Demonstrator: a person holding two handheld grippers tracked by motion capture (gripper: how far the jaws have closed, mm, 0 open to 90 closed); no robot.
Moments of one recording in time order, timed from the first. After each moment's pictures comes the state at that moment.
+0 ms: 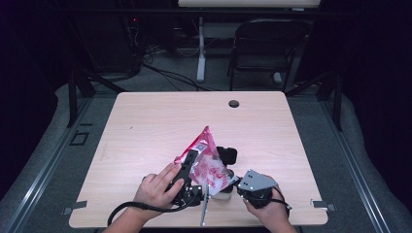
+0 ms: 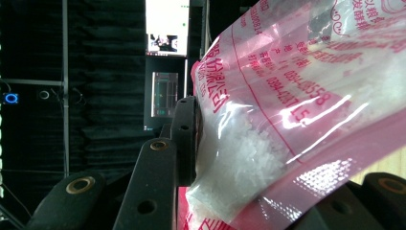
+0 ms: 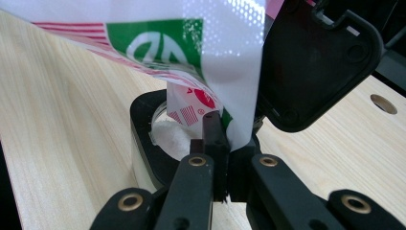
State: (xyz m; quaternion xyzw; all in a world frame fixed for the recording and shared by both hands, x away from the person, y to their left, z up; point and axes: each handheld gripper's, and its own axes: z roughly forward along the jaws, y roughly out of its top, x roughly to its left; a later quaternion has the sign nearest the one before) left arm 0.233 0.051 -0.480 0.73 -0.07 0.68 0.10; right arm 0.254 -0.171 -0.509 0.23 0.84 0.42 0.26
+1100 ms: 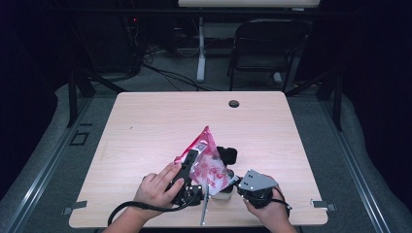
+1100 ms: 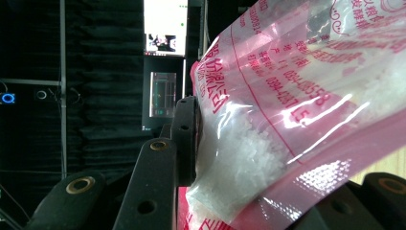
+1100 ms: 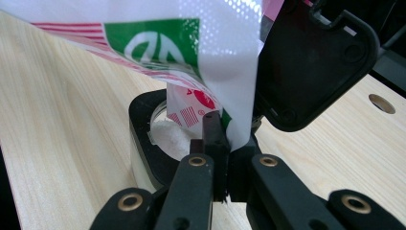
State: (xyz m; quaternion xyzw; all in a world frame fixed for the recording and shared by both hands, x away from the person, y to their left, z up) left arm 0.234 0.051 -0.481 0.73 -0.07 0.67 0.10; right arm 0.254 -0.171 -0.509 0.23 0.84 0.42 0.26
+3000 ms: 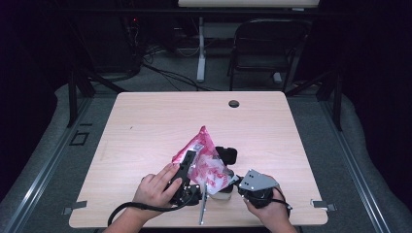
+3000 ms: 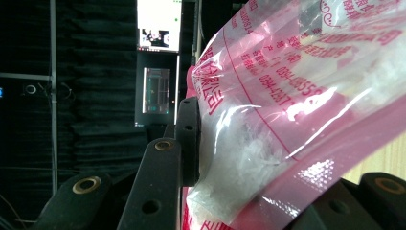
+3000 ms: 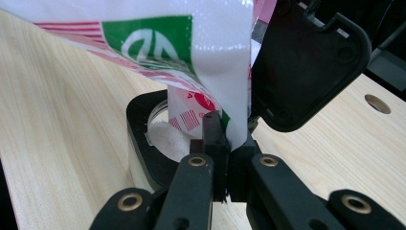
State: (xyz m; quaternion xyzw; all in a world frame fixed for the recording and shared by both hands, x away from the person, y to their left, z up) left arm 0.236 0.055 -0.484 0.74 -0.06 0.66 0.10; right arm 0.253 -0.172 -0.508 0.24 0.83 0.42 0.27
